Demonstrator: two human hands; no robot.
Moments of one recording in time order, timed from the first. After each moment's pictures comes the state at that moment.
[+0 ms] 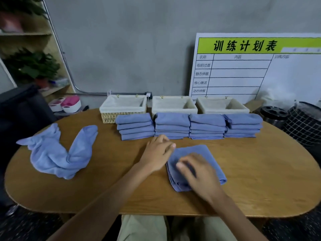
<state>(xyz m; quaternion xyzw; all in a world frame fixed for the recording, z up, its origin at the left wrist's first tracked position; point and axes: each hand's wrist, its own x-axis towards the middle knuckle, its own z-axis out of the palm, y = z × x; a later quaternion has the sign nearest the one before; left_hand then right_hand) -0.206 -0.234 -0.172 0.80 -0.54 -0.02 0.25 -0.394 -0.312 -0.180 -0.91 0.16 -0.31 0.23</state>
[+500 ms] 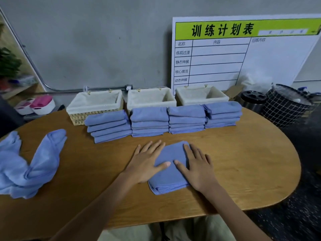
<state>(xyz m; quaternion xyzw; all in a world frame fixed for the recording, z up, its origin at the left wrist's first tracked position) -0.222 -0.260 -0.204 0.80 -0.59 -0.09 0.04 -0.412 -0.380 -0.220 -0.92 0.36 -0.09 0.14</state>
